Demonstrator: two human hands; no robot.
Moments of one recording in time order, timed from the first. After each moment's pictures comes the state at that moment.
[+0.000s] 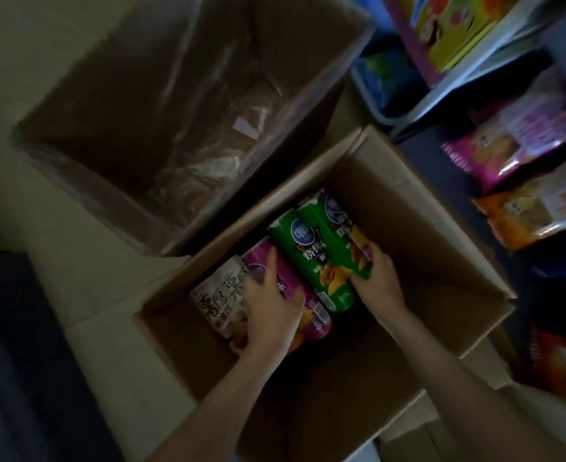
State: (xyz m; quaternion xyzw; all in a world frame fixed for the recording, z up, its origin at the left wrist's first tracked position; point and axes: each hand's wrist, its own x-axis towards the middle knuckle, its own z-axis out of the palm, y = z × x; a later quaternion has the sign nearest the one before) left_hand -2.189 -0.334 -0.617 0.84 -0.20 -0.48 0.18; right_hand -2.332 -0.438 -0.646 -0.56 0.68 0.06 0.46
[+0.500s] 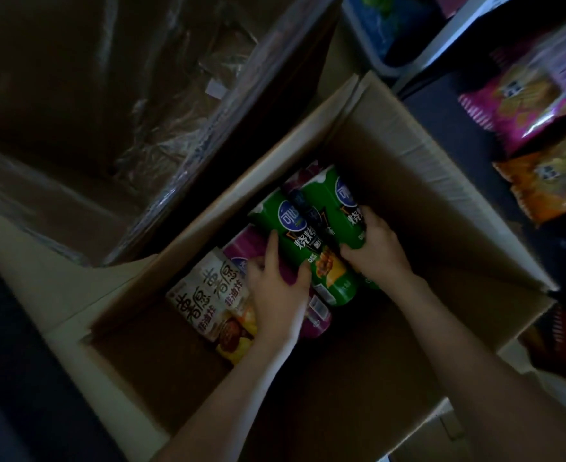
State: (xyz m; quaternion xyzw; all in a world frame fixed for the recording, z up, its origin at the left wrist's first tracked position) left_hand -2.208 -0.355 -0.659 0.84 -0.22 -0.44 0.25; right_hand -2.331 -0.472 -0.689 -0.63 0.64 0.10 0.43
